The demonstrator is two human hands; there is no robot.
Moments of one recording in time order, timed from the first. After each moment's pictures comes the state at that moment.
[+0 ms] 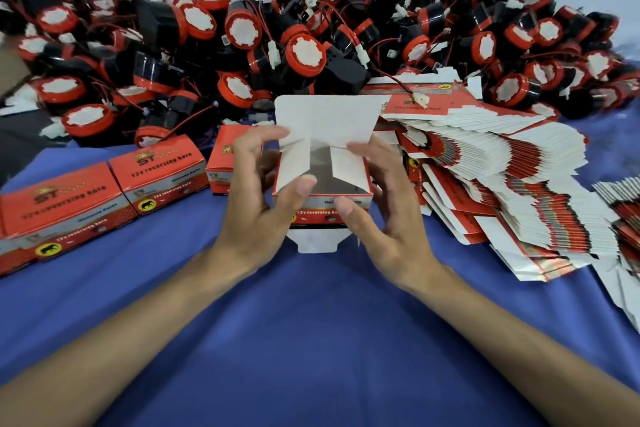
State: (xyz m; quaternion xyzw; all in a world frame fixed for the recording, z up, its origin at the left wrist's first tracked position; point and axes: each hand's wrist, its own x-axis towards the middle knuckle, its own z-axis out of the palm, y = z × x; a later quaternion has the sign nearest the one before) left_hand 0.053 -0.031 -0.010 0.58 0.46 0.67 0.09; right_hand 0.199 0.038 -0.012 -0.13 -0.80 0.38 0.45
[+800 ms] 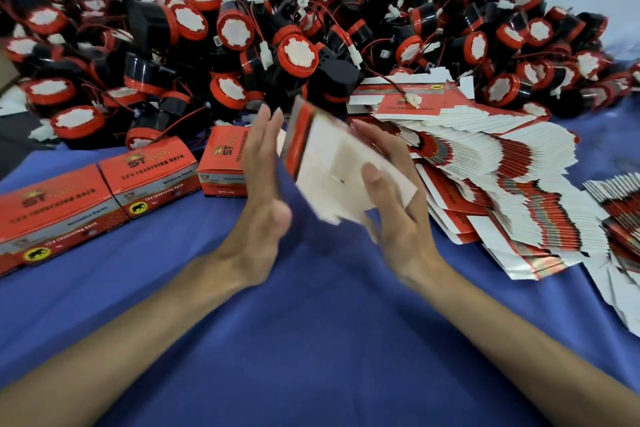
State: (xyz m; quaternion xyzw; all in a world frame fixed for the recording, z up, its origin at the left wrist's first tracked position) left_hand 0.063 -0.025 0.009 0.53 0.51 0.64 0.22; right_hand 0.201 0.037 -0.002 -0.20 -0.72 0.45 0.49
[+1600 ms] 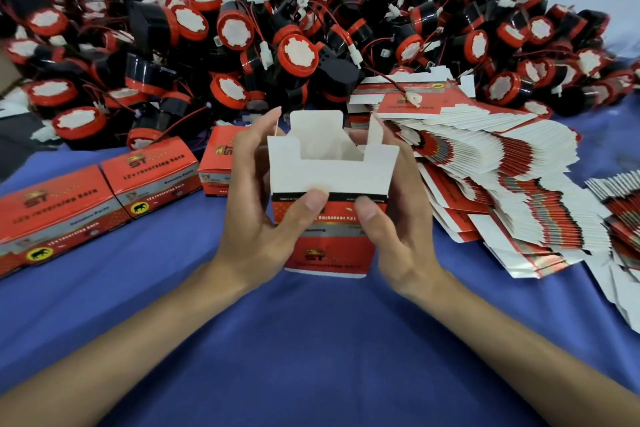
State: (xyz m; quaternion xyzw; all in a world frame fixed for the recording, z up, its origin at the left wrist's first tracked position) left_hand 0.067 -0.040 -0.003 0.58 0.46 0.67 0.08; right_hand 0.204 0.027 0.001 -0.14 -0.77 0.38 0.50
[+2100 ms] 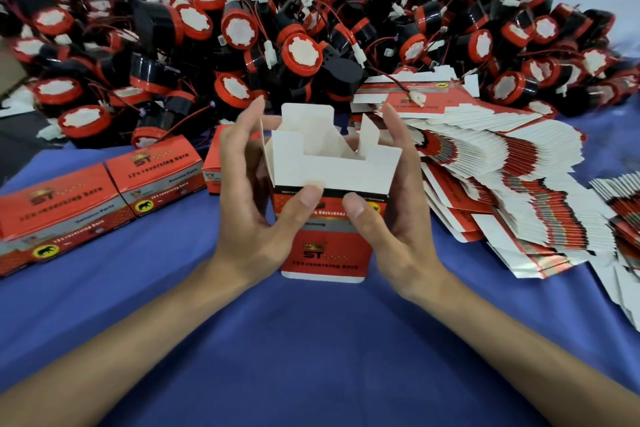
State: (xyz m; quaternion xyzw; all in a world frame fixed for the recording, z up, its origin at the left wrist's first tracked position) left_hand 0.063 -0.040 -0.002 0.59 0.45 0.67 0.05; right_hand 0.201 0.019 0.004 -0.11 -0.74 0.45 0.48
